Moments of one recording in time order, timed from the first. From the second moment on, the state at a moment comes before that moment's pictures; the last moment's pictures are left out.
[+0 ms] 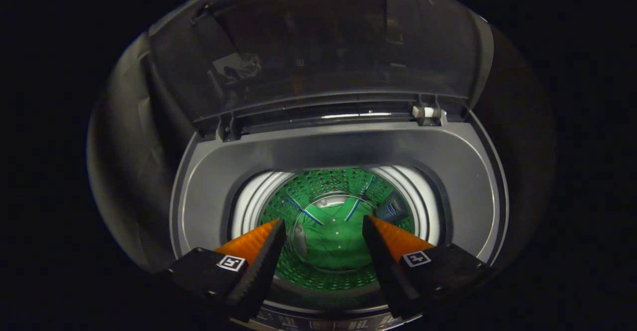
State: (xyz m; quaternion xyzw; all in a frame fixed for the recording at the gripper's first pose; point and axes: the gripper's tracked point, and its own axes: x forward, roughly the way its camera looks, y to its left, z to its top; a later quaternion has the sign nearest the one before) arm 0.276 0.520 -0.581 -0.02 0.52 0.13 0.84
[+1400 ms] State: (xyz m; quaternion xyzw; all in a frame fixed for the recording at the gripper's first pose) arm 0.521 0.540 -0.245 -0.03 0.19 0.17 0.97
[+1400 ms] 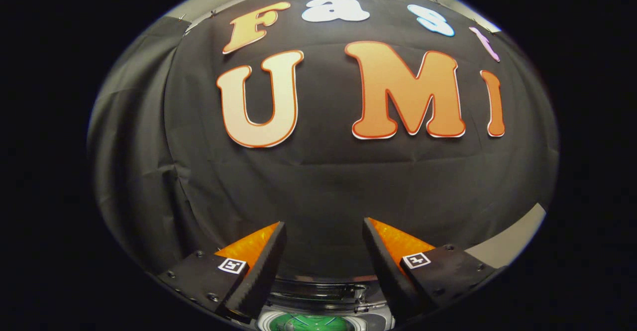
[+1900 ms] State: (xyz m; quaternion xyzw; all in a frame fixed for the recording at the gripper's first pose) arm 0.541 0.533 -0.345 -0.05 0.29 0.14 0.95
